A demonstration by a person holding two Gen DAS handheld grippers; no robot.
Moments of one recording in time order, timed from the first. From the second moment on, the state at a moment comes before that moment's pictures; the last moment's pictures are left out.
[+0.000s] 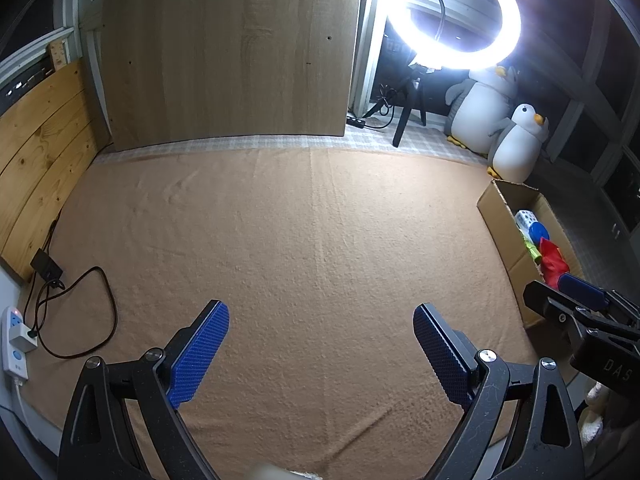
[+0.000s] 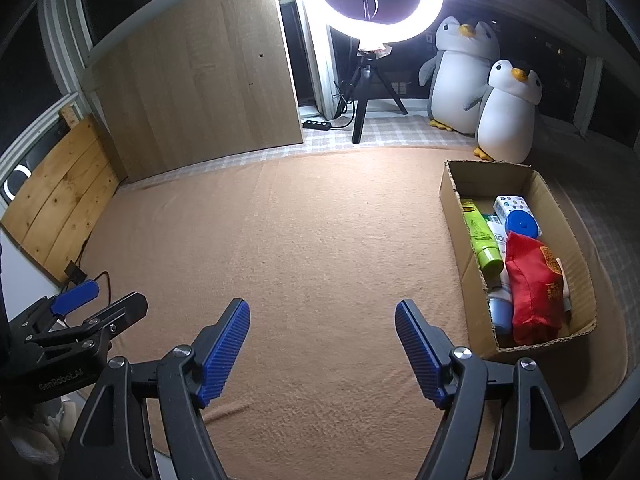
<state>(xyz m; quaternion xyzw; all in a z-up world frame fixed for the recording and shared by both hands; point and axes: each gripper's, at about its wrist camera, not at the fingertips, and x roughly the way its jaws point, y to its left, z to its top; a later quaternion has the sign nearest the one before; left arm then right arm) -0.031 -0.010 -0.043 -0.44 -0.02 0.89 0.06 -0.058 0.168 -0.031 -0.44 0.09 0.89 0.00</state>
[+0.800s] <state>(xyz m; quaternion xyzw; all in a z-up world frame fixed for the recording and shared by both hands) -0.044 -0.016 -0.043 -0.45 -0.02 0.89 0.05 -0.071 0.167 -0.031 -0.44 0.08 0.90 0.00</state>
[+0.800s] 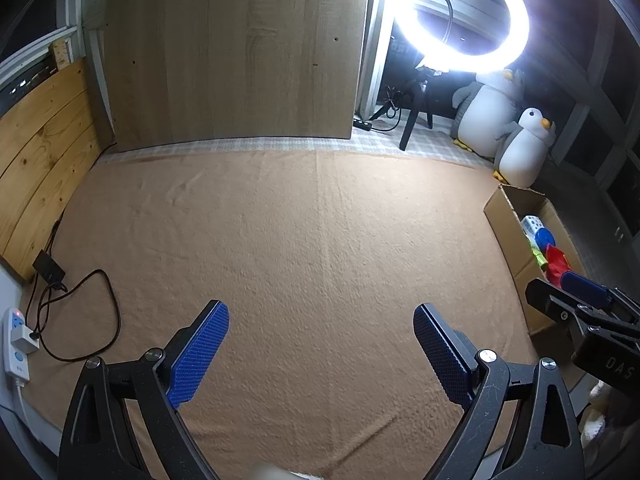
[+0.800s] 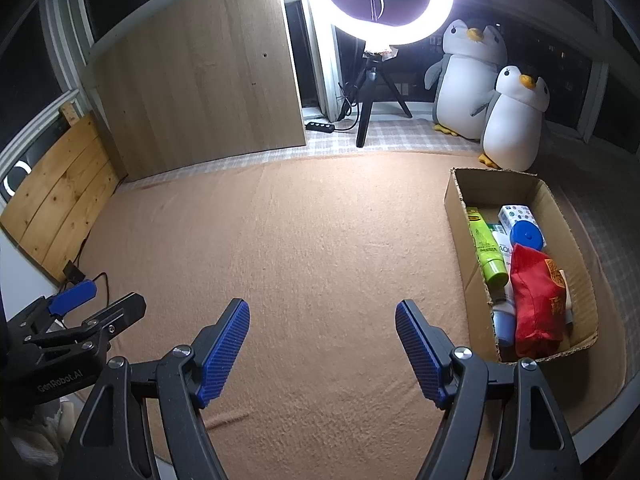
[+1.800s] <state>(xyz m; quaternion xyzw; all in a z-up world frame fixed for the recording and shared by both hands) -0.058 -0.020 -0.054 -0.45 -0.02 0.89 0.05 -0.081 0.170 -0.044 -0.46 0.09 0.89 0.00</state>
